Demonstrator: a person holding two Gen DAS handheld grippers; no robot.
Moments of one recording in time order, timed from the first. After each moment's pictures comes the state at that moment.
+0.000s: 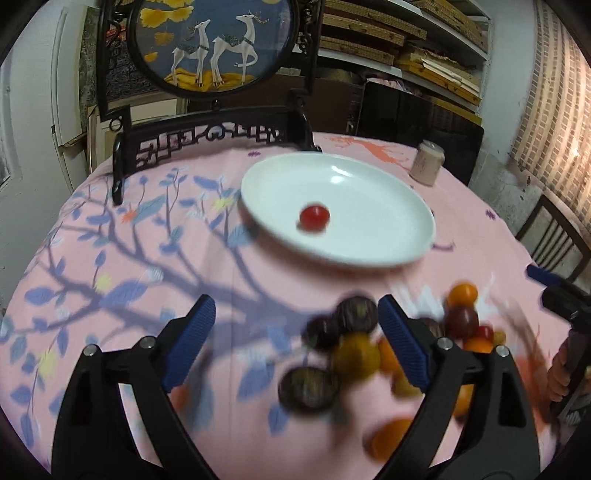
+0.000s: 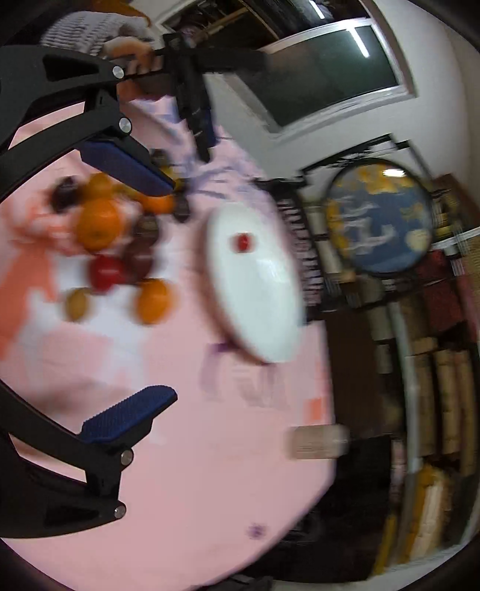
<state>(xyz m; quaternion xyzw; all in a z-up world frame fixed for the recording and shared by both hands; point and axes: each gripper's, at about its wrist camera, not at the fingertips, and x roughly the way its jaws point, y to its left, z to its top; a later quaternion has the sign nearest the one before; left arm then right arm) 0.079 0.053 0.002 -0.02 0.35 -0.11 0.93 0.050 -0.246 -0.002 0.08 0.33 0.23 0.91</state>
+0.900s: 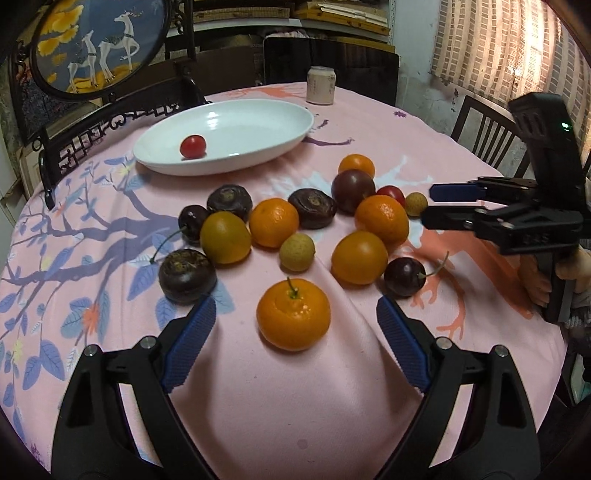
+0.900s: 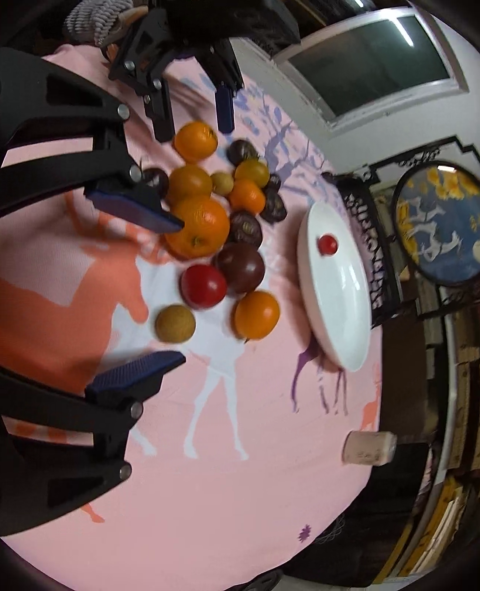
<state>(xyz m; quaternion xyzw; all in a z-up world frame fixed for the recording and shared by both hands) 0.010 -0.009 -0.033 0.09 0.39 -0.24 0.88 0.024 -0.220 -0.034 0.02 0.40 0.21 0.89</state>
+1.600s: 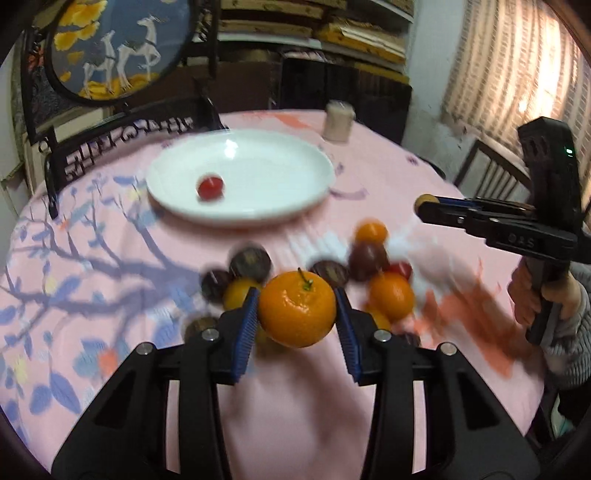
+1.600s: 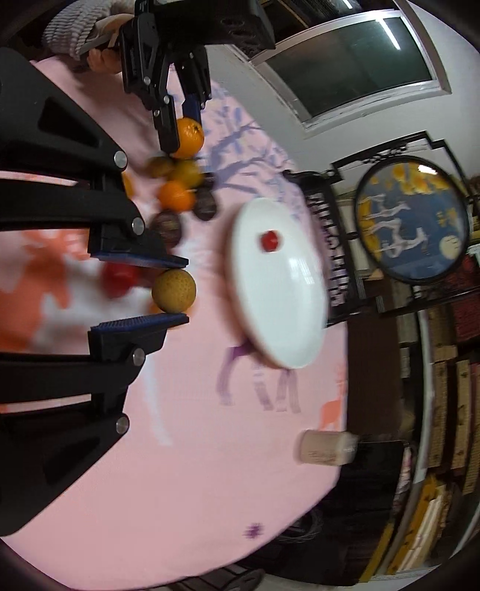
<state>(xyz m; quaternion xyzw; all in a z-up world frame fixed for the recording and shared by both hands) 0.054 0.005 0.008 0.03 0.37 -0.23 0.90 0.061 -0.221 0.020 0.03 0.35 0.21 0.91</state>
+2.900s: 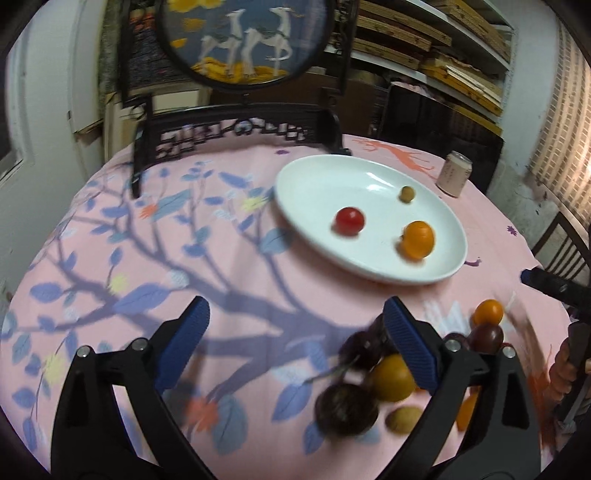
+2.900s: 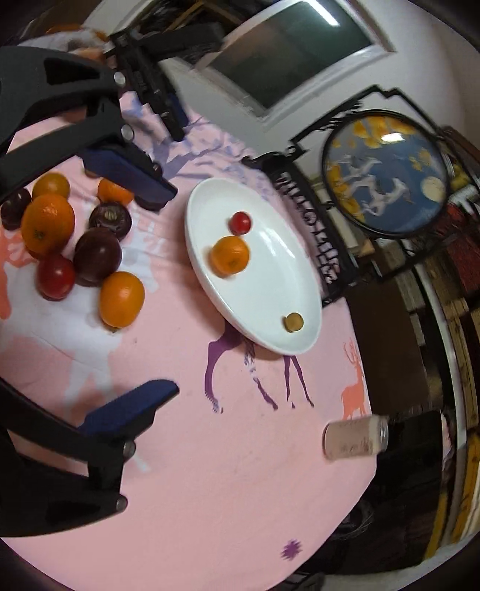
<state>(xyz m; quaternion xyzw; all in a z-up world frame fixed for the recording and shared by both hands) 0.104 0.077 -0.002 -0.05 0.36 -0.06 0.93 0.108 -0.235 -0.002 0.16 0.37 0.19 0.90</state>
